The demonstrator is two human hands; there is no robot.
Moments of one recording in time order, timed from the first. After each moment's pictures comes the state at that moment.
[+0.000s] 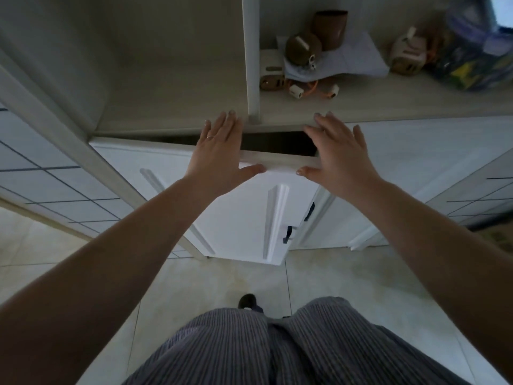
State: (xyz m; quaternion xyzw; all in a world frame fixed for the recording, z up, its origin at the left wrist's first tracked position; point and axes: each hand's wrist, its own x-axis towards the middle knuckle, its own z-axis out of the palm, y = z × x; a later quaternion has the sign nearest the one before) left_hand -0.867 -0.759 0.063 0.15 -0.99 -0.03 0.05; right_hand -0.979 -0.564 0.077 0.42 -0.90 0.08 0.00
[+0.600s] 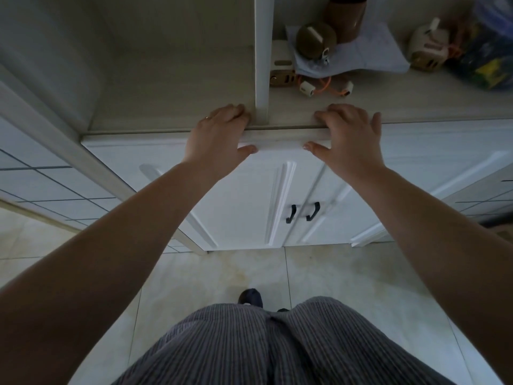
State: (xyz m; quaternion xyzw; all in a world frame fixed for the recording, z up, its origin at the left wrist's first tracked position) left_hand -0.891 -0.787 0.071 0.13 -0.99 -0.06 0.09; right_hand -1.018 -0.591 0.062 0.35 -0.93 0.12 0.06
